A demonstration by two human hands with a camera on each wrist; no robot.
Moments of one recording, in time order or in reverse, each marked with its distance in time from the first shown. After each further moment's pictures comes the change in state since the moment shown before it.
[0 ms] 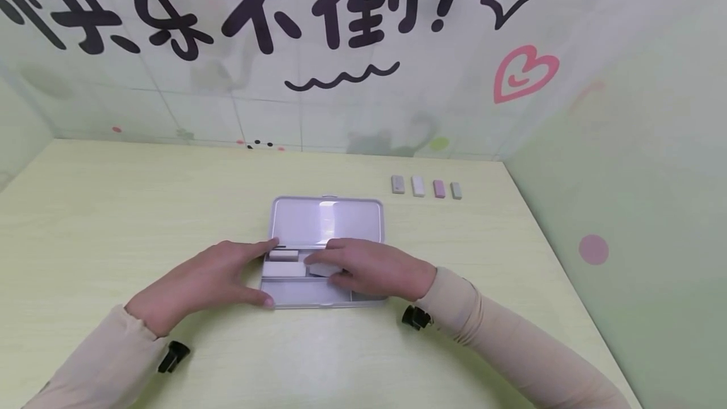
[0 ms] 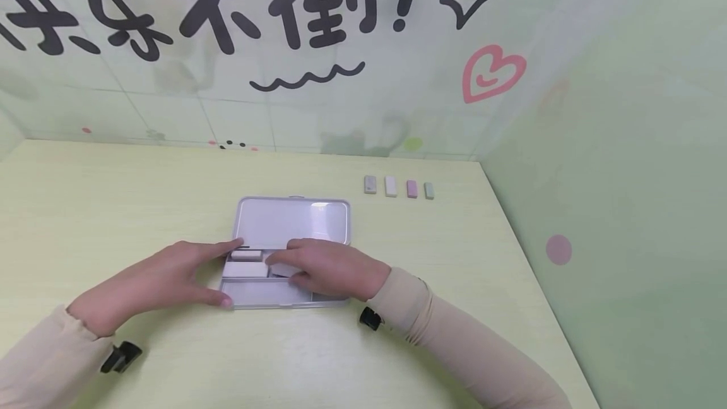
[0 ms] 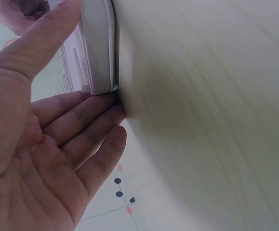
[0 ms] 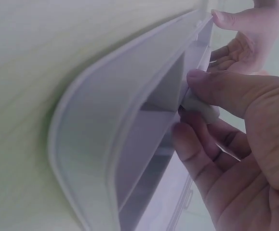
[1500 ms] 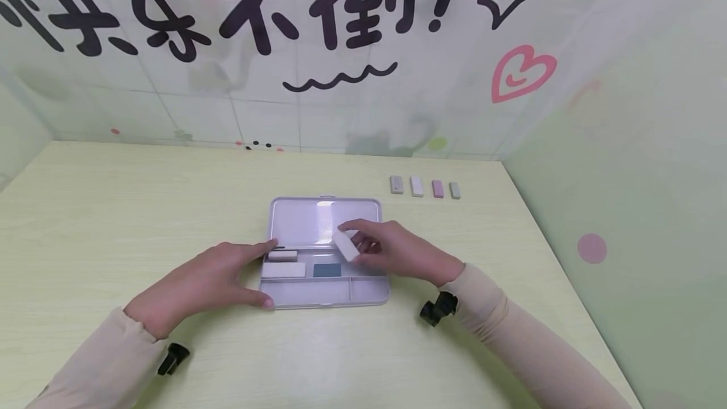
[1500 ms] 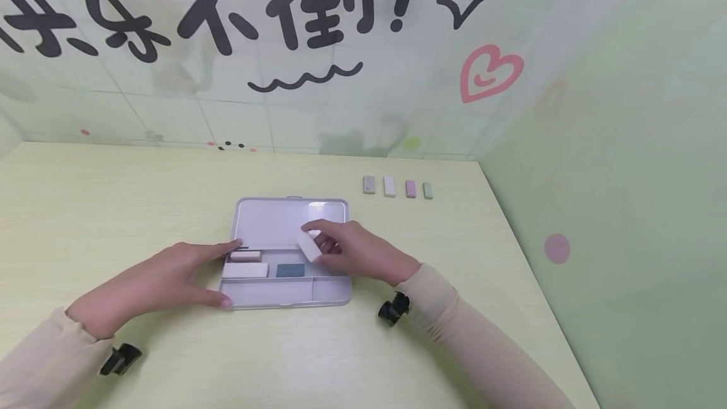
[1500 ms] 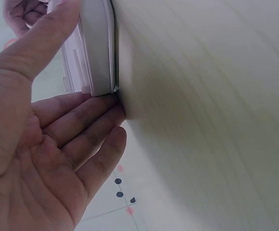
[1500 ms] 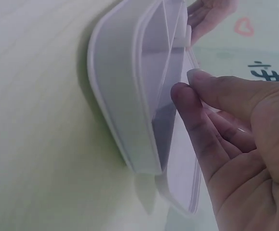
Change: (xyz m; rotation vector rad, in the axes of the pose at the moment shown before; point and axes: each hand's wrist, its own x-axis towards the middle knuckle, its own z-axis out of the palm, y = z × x) left_hand 0.000 0.003 0.001 0.007 0.006 -0.008; right_hand -0.029 0.038 -0.007 0.443 0.151 0.186
